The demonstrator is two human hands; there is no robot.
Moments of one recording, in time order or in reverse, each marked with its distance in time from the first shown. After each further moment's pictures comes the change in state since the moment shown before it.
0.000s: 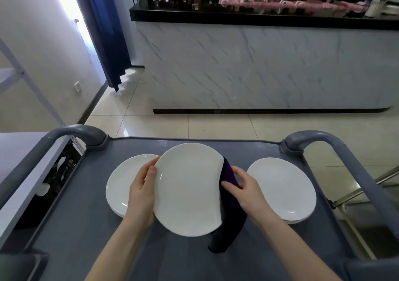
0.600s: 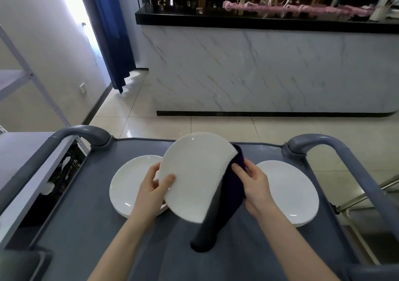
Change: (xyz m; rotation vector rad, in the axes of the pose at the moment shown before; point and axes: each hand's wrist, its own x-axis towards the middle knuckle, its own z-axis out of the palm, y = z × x) left_hand -0.003 -0.004 -0.005 0.040 -0.227 -0.010; right_hand 0.013 -0.016 0.004 0.379 0.165 0.013
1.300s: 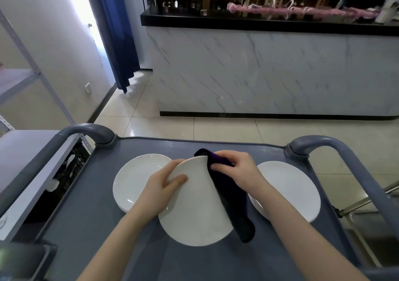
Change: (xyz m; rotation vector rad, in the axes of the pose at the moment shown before) left_hand 0.001 0.019 -0.002 0.452 -0.185 0.246; right_hand 0.014 -0.035 0.020 -0.566 -0.400 -0.250
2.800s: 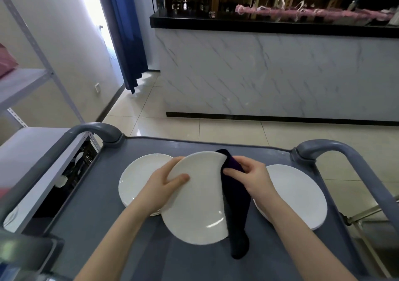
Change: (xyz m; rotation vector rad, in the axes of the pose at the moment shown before) left_hand 0.002 0.004 -0.010 -0.033 -0.033 -0.093; right_hand -0.018 0.011 -0.002 0.266 0.131 0.129
